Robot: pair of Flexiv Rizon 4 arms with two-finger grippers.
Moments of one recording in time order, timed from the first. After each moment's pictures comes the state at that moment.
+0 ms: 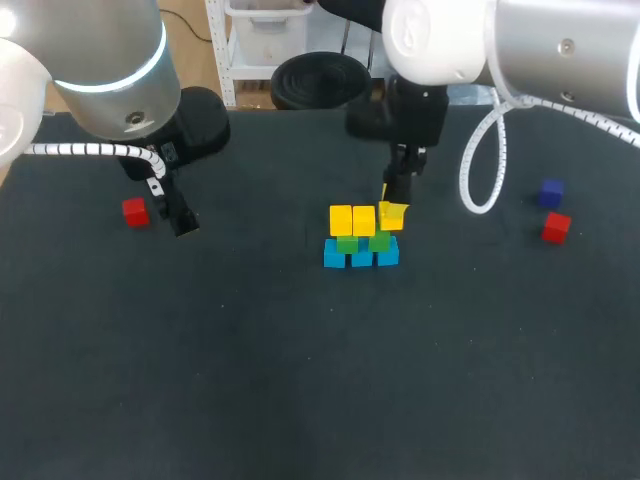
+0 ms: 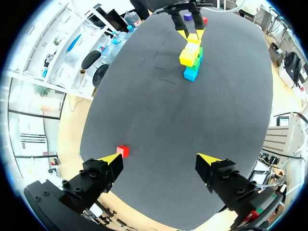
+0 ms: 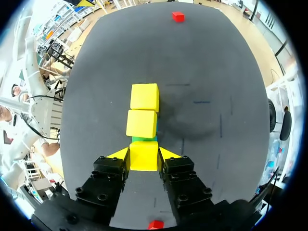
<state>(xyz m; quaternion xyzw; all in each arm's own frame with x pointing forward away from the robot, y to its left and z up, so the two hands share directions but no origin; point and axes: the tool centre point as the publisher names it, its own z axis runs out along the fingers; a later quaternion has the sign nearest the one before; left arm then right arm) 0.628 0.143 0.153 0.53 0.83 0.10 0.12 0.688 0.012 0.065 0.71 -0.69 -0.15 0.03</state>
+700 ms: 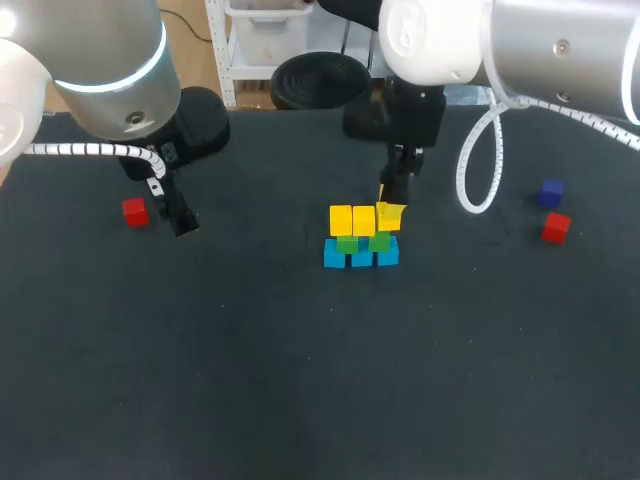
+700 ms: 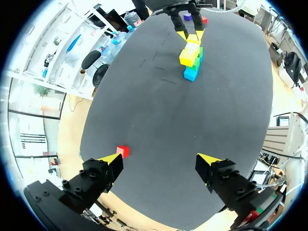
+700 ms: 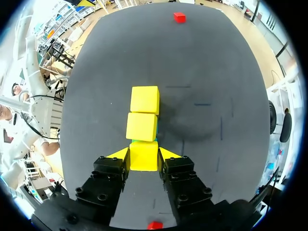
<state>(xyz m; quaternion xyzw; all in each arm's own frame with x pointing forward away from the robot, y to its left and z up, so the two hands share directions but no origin) 0.628 0.143 0.153 0.53 0.83 0.10 0.12 0.688 0.016 0.064 0.71 -0.69 -0.15 0.03</state>
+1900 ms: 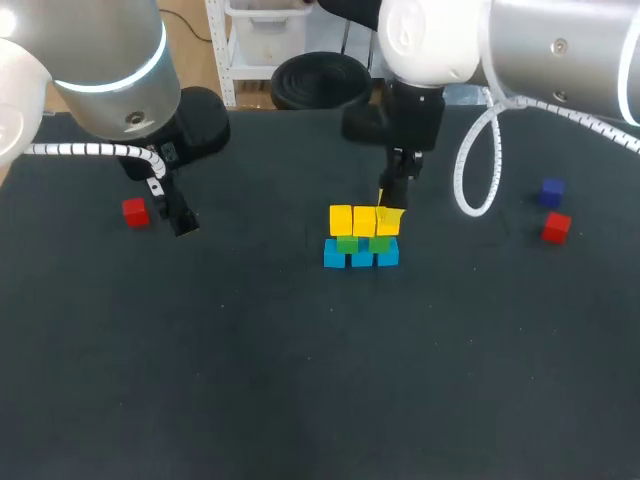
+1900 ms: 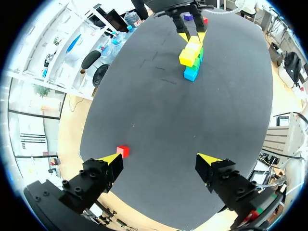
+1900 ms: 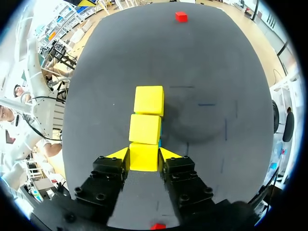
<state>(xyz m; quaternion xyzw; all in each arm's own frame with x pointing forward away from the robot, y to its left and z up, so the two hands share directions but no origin) 0.628 0.143 0.153 0.53 0.83 0.10 0.12 0.682 0.017 0.060 0.70 -0.69 -0.16 0.04</state>
